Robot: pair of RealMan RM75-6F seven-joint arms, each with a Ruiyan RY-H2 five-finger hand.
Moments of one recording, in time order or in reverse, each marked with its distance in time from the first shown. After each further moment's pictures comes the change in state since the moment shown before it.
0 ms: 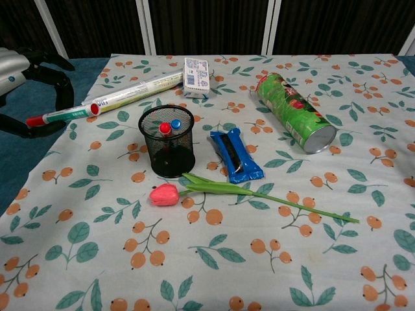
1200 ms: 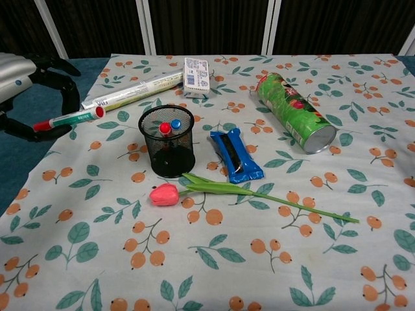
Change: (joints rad) left arm -0.009 -0.017 -0.002 0.004 -0.002 -0.016 -0.050; right arm 0.000 0.002 0.003 -0.003 0.012 -0.005 0.002
